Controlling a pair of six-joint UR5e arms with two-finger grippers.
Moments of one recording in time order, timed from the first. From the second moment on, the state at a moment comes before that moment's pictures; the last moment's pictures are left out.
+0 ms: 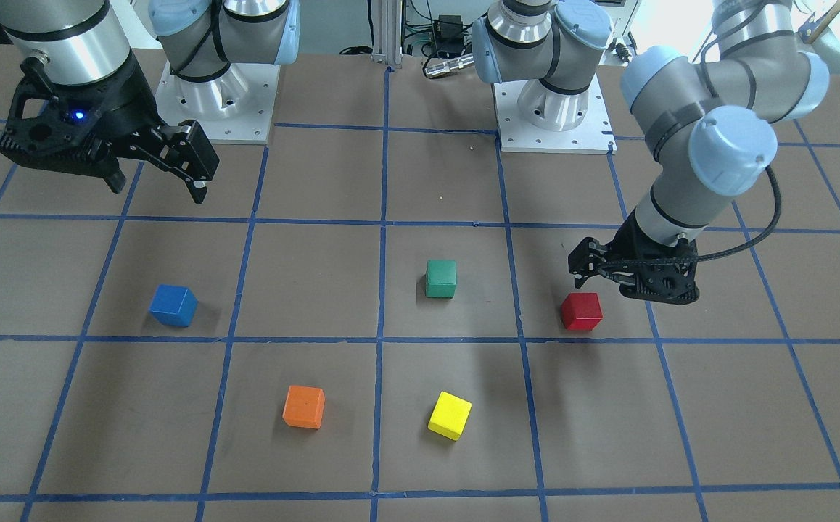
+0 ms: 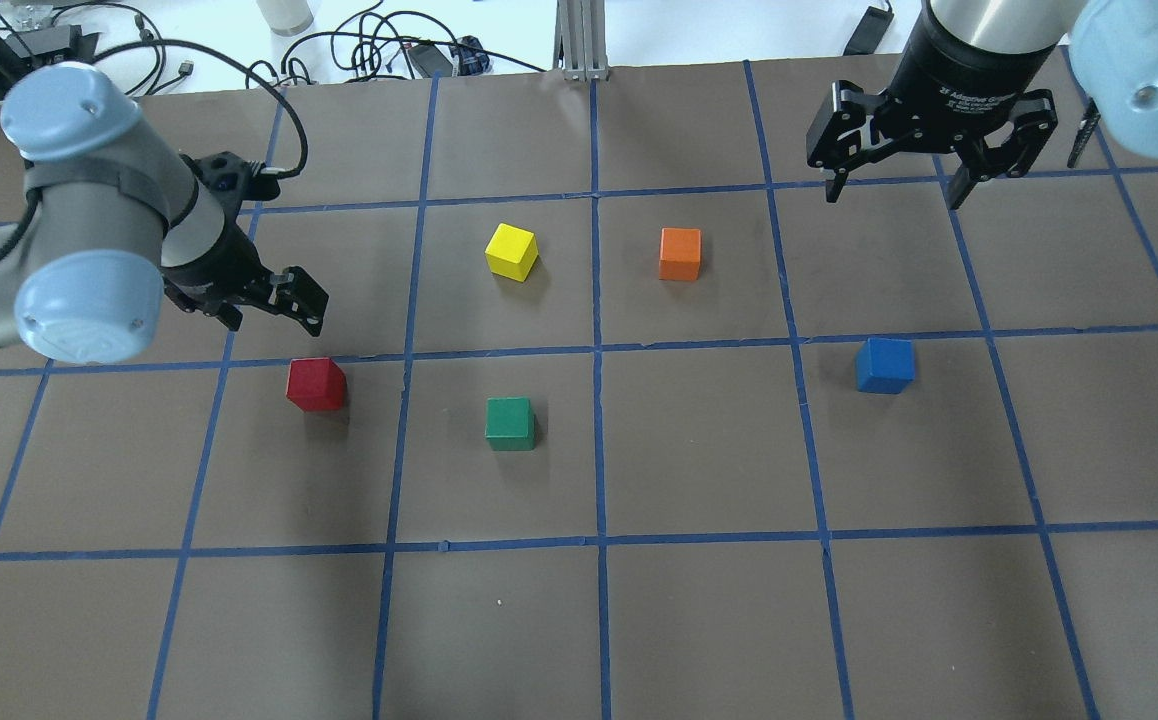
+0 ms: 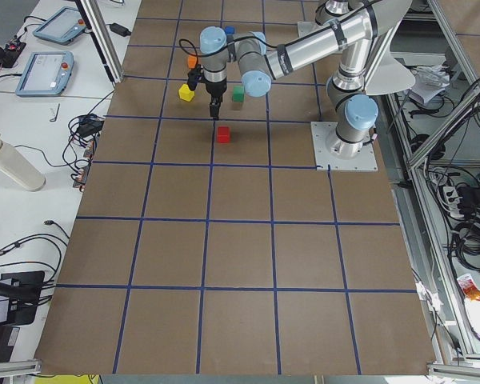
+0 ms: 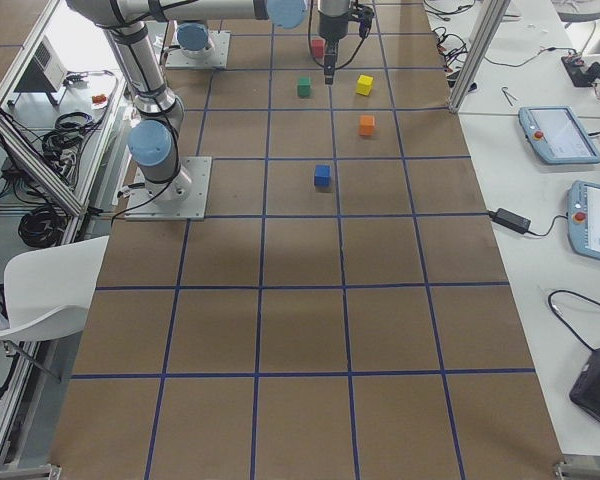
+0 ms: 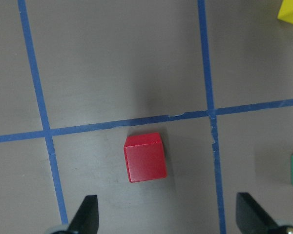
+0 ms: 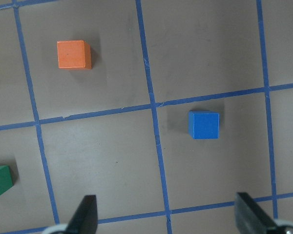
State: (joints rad) left arm -1.37 -1.73 -1.94 -1.05 1.55 0.33; right arm 1.57 -1.55 1.52 -1.58 -1.58 0.13
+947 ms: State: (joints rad) left arm -1.36 -1.87 -2.00 -0.95 1.56 0.33; right arm 1.57 -1.55 1.53 -1.58 -1.58 0.13
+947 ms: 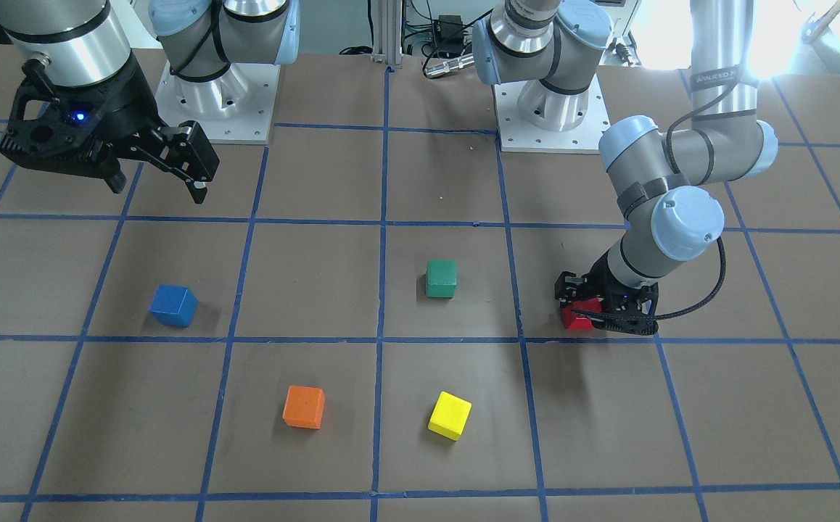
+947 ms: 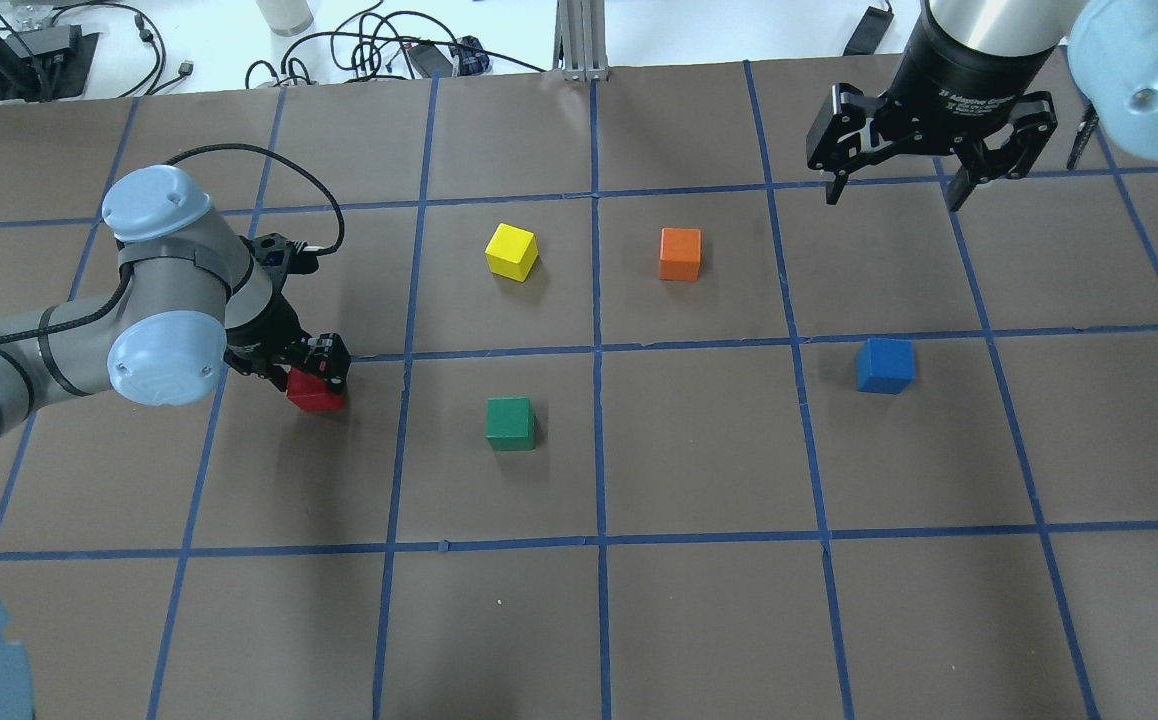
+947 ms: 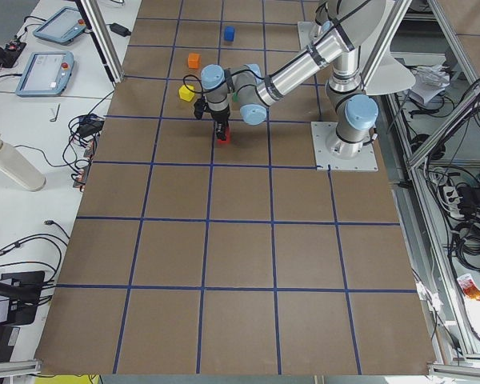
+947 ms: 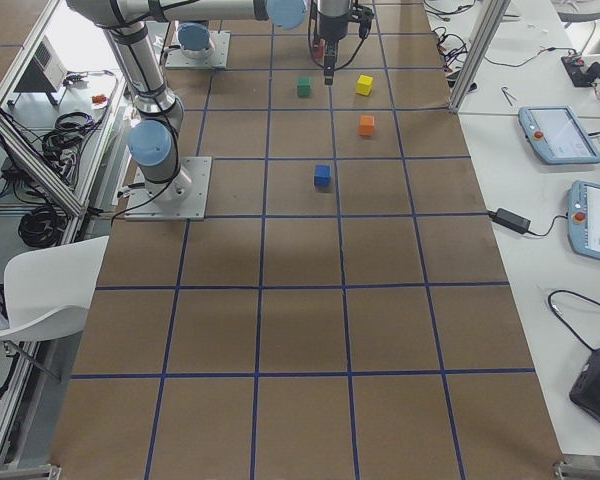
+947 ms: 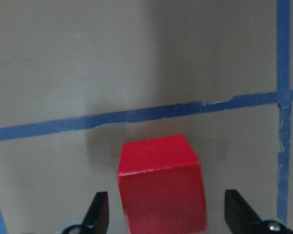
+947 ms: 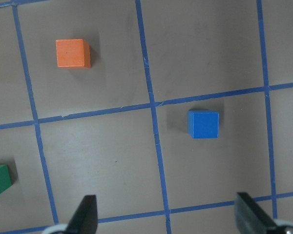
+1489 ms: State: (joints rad) left arm -1.40 -1.84 -1.85 -1.09 1.61 0.29; right arm 1.57 -1.55 1.52 -1.58 -1.58 0.13
